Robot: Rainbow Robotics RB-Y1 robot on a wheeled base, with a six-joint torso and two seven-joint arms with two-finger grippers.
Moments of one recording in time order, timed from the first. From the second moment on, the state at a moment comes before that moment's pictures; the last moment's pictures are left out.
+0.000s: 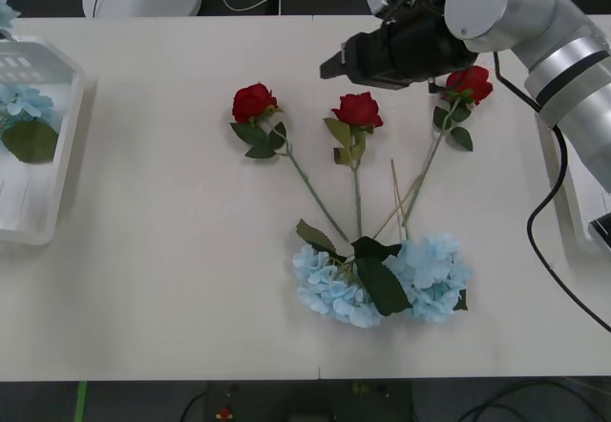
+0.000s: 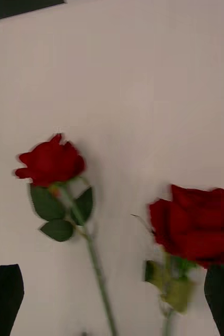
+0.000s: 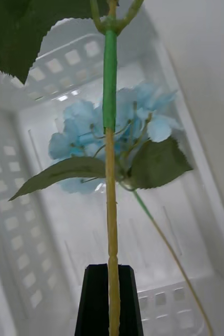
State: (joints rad) right arm -1.04 -0.52 0.45 -1.05 -1.13 1.06 1.40; left arm -0.47 0.89 0.49 -1.29 0.78 1.42 -2.30
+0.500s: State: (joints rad) right arm -1.05 -0.54 0.39 -0.84 -0.75 1.19 1.36; left arm -0.48 0.89 0.26 -1.18 0.38 1.33 -1.92
